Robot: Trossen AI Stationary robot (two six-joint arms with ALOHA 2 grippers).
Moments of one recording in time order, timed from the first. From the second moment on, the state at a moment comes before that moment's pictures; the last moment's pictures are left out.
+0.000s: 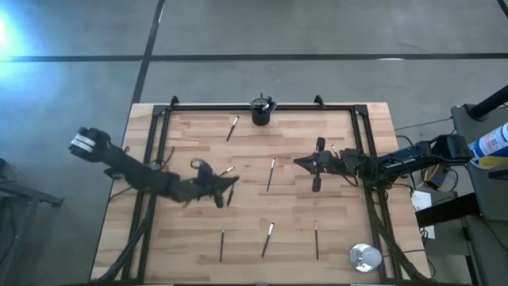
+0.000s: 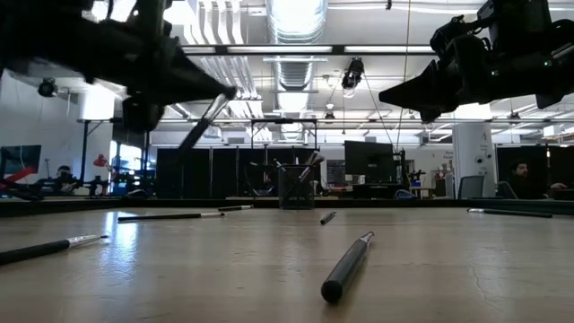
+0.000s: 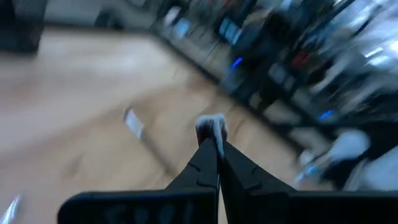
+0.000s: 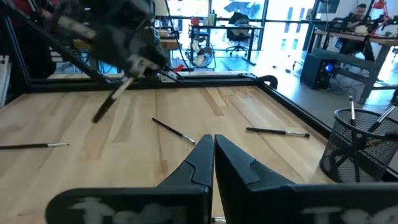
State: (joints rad) left arm -0.34 1.30 0.38 0.76 -0.66 -0.72; right arm -0.03 1.12 0.17 0.87 0.15 0.01
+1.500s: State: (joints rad) left arm 0.71 2.10 1.01 1.39 0.29 -0.26; right arm -0.03 1.12 0.16 0.84 0.16 0.02
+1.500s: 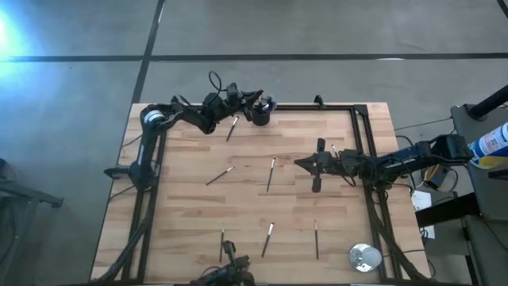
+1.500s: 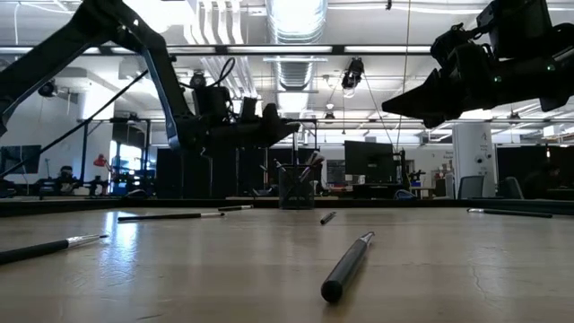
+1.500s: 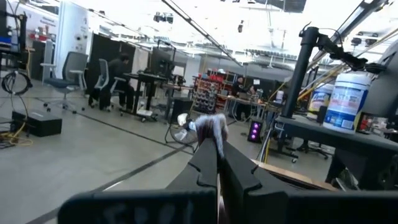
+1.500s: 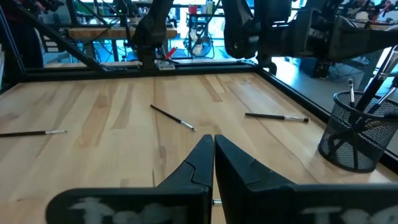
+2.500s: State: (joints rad) left arm 0.71 2.05 1.01 1.18 0.26 -0.21; right arm -0.03 1.12 0.15 0.84 0.16 0.04
